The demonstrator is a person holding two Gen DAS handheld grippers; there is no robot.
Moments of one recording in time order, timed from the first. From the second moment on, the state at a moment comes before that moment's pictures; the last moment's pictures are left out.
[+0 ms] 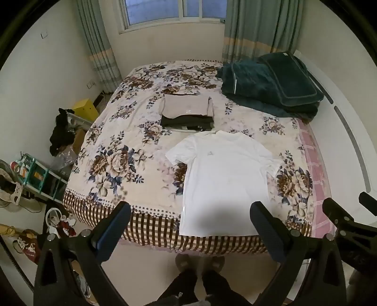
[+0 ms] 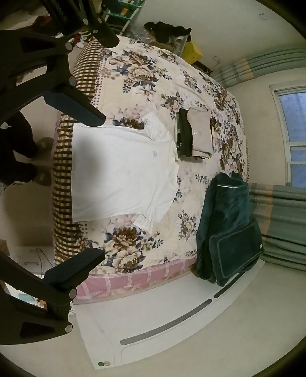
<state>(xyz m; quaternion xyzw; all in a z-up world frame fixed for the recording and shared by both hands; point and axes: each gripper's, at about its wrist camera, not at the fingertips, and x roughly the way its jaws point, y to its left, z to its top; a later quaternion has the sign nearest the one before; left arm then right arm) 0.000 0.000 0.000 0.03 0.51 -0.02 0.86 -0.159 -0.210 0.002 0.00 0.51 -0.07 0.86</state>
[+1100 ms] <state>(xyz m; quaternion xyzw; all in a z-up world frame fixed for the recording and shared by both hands) -0.004 -0.006 0.002 0.03 0.51 -0.02 0.86 -0.172 -0.209 -0.004 0.01 0.51 -0.06 0.86</state>
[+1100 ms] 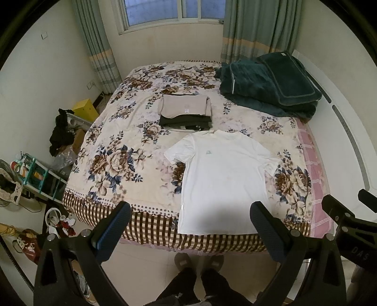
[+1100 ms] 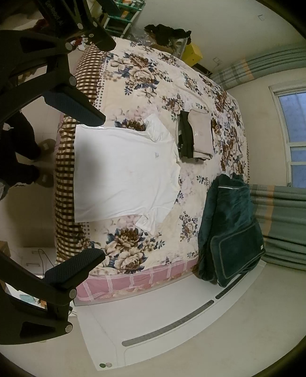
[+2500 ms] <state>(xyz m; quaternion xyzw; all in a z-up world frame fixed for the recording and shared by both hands) 0.002 -0.025 0.025 0.02 0.50 -0.03 0.86 -0.176 -0.200 0.015 0.01 0.51 -0.06 0.86</state>
